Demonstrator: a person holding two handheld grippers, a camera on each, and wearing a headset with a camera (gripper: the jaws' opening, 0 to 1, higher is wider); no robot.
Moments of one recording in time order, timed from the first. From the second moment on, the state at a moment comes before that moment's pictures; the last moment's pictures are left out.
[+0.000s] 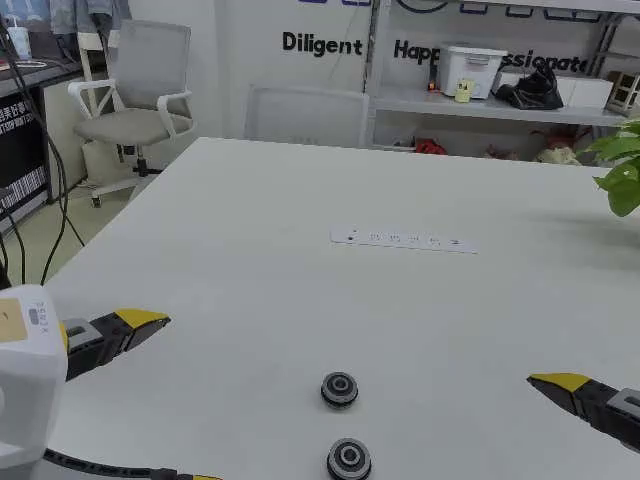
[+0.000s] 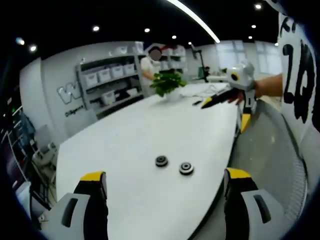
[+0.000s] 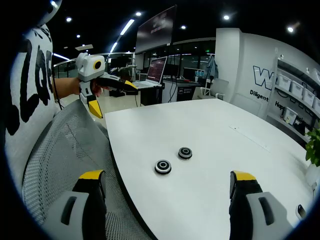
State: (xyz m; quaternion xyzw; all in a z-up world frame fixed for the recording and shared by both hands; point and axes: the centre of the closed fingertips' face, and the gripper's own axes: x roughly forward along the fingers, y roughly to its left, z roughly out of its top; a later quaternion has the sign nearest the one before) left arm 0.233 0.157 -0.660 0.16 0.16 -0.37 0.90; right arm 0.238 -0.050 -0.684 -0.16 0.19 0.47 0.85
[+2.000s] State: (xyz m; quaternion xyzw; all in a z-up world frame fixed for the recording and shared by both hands) left arm 0.231 0.143 -0.659 0.16 0.17 -0.37 0.90; right arm 0.241 -0.053 -0.685 -0.15 0.19 0.47 0.85
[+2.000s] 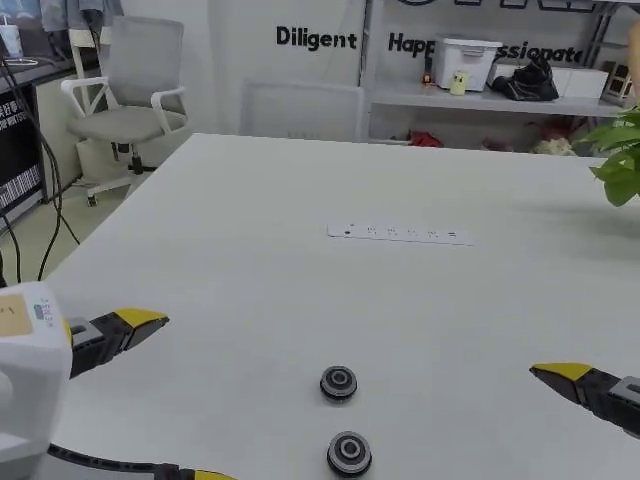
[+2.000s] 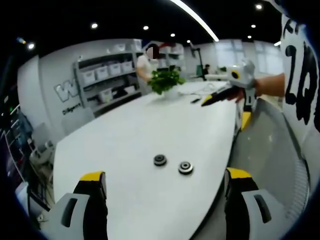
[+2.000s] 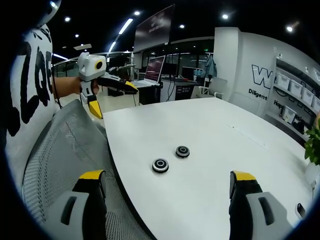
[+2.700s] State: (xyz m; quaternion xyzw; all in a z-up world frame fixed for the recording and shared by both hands) left arm 0.236 0.146 -0.659 0.16 0.17 -0.36 0.90; right arm 0.248 -0.051 -0.681 -0.15 0.18 0.47 0.85
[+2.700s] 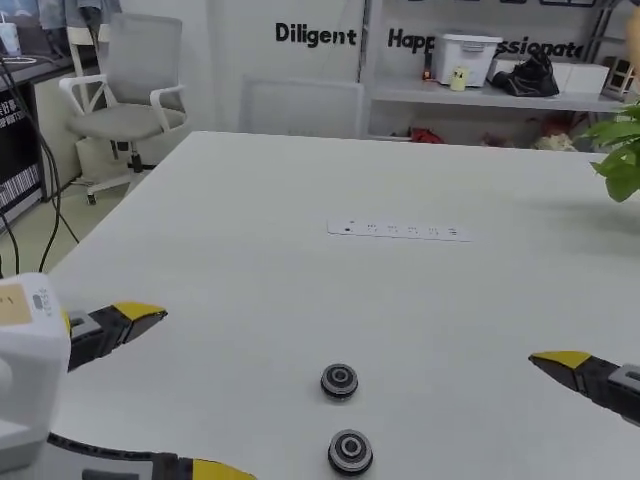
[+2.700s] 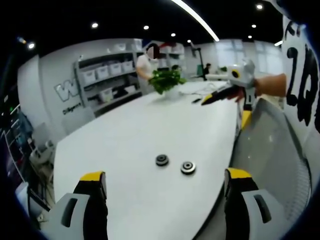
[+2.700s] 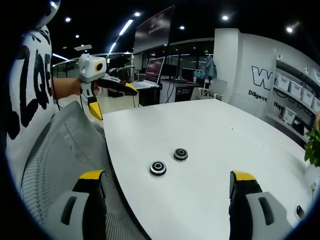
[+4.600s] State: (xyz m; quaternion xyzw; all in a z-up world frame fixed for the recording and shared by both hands) left arm 0.269 0.144 -0.683 0.16 0.20 -0.38 0.89; right arm 0.282 -0.038 -0.690 -0.14 0.18 0.49 0.84
